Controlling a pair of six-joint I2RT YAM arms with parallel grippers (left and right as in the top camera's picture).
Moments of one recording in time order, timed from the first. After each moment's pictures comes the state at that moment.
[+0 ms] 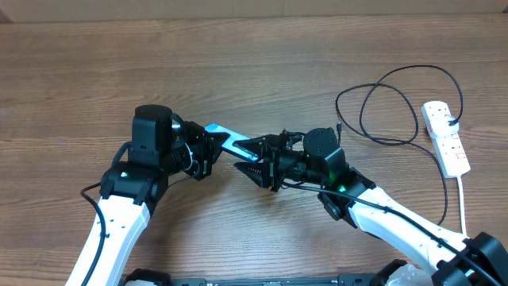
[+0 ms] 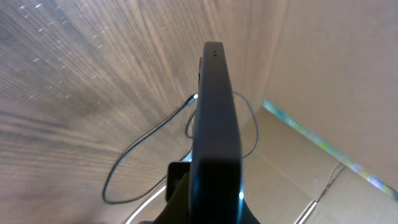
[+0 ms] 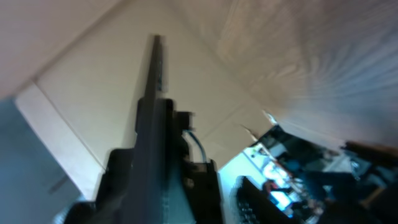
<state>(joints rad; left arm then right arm) -0.20 1.17 0.86 -0.44 0.55 -1.57 0.64 1.41 0.65 0.46 -0.63 2.07</state>
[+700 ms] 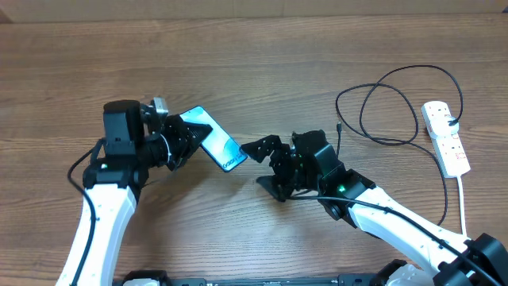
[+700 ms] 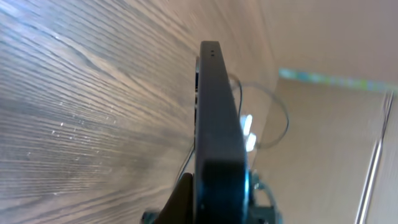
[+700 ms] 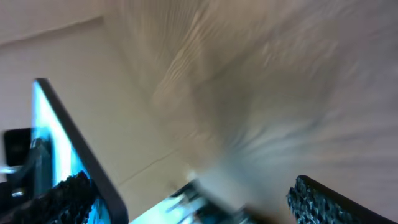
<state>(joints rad) 0.00 1.25 0.86 -0.42 0.75 -0.92 0.64 1.41 0.67 0.10 -0.43 1.52</state>
